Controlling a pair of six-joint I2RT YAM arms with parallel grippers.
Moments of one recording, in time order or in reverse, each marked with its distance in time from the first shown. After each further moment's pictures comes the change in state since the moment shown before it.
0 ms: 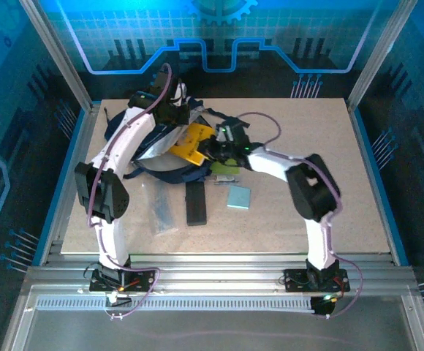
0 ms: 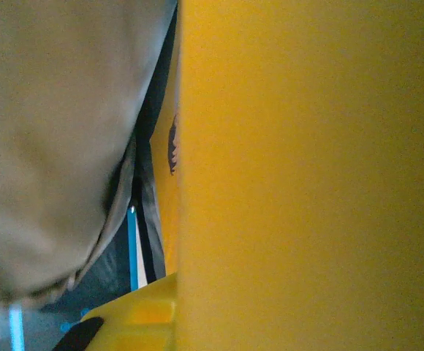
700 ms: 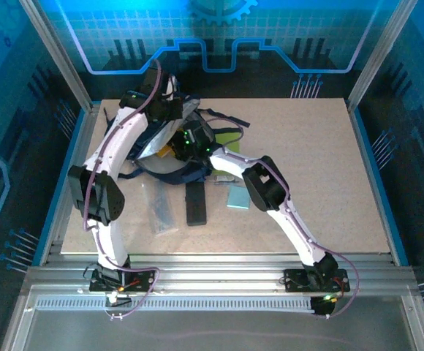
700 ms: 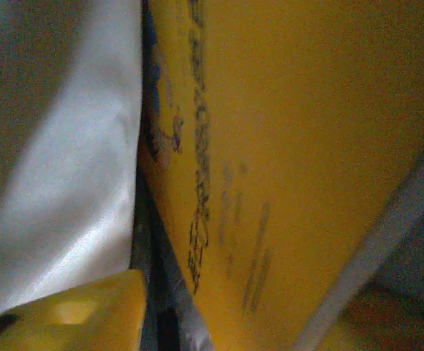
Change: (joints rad) left arm 0.055 -0.044 -0.051 0.093 -0.012 -0.035; right arm 0.116 0.476 0.546 0.059 0.144 0.347
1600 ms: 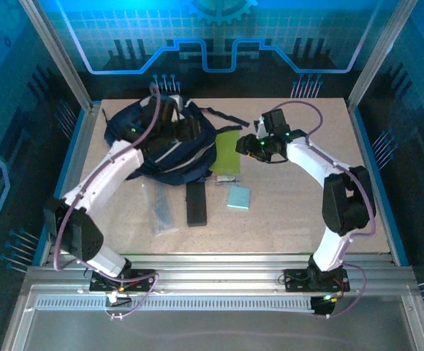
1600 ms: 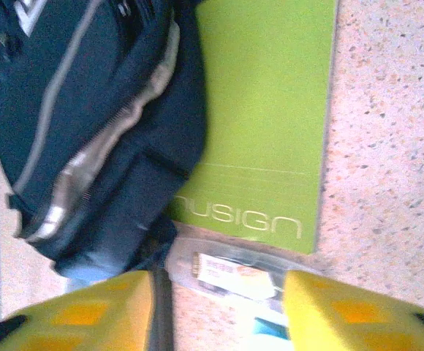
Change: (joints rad) left arm -0.189 -0.377 -0.500 0.268 -0.018 -0.191; right arm -0.373 -0.757 -0.644 -0.637 -0.095 -0.877
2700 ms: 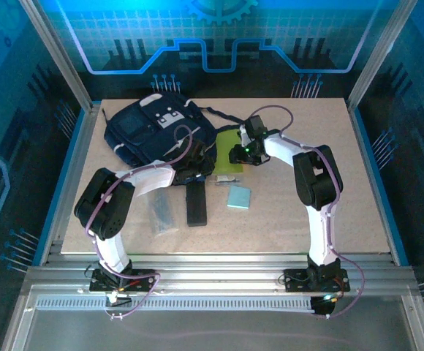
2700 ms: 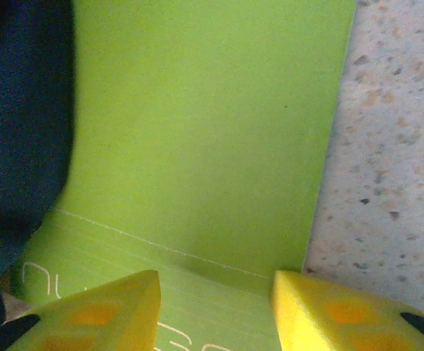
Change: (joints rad) left arm -0.091 0.273 -0.331 0.412 -0.030 -0.325; right arm 0.043 0.344 0.186 -0.013 0.142 -0.210
